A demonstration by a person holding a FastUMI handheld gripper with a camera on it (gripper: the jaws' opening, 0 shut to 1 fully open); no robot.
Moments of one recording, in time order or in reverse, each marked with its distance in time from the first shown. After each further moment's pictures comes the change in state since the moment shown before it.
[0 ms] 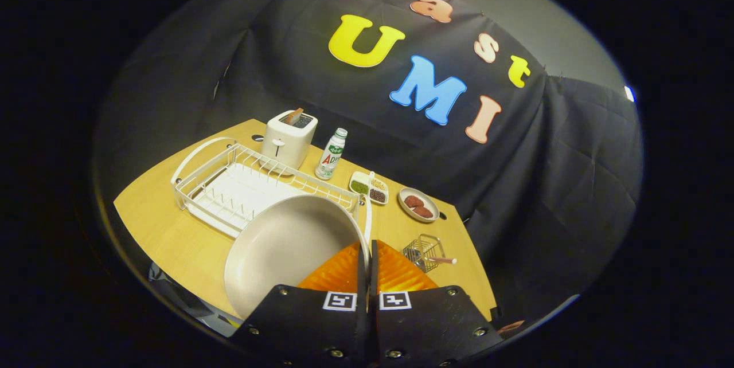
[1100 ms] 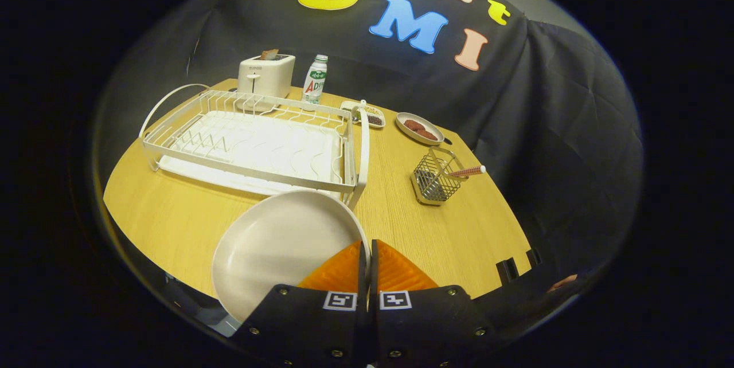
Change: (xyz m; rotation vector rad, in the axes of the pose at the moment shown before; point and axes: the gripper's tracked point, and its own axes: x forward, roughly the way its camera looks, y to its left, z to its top) arm 0.042 0.016 -0.137 0.146 0.270 -0.033
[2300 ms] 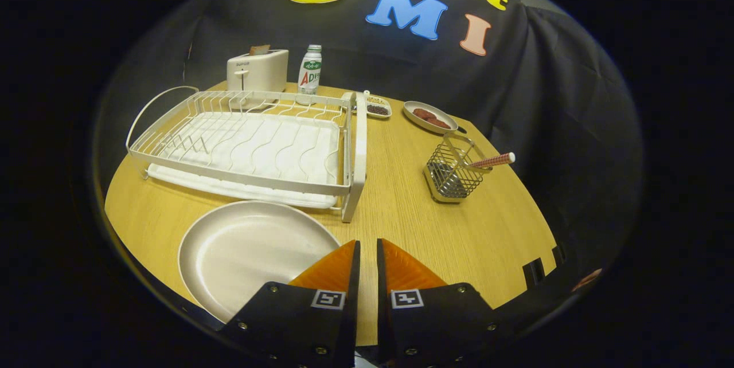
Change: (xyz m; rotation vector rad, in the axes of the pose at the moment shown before) arm 0.040 -0.010 0.011 0.055 0.001 0.062
